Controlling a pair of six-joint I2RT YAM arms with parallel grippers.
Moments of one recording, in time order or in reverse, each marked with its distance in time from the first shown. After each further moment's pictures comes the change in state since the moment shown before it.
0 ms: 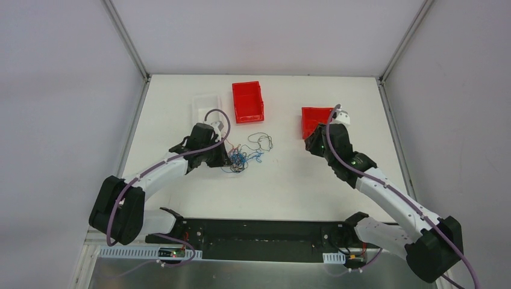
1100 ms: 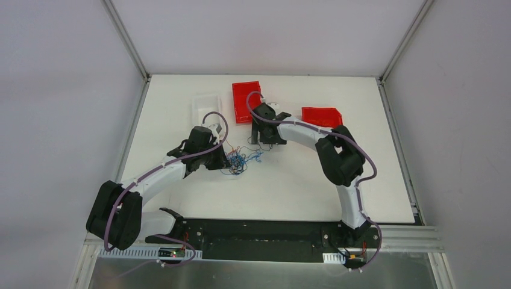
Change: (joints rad) left arm 0.000 -0.050 -0.048 0.012 0.002 -0.016; right arm 0.166 1.073 0.779 -0.251 -0.025 -0.007
